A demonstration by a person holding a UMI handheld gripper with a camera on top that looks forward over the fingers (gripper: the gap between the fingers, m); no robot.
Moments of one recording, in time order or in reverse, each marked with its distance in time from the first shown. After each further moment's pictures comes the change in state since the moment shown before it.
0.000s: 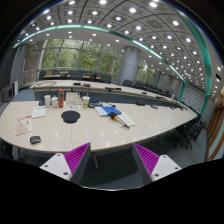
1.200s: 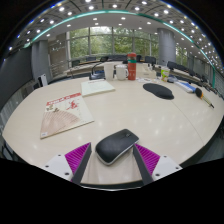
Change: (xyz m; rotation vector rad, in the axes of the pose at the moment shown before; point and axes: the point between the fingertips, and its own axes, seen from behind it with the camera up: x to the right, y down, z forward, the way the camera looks) arm -0.592 0.126 0.213 -0.146 -0.428 0.038
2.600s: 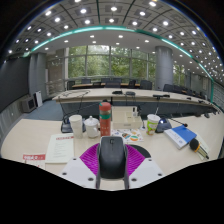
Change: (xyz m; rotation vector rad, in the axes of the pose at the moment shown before) arm 0.189 -0.339 0.089 0.230 0.035 -0.041
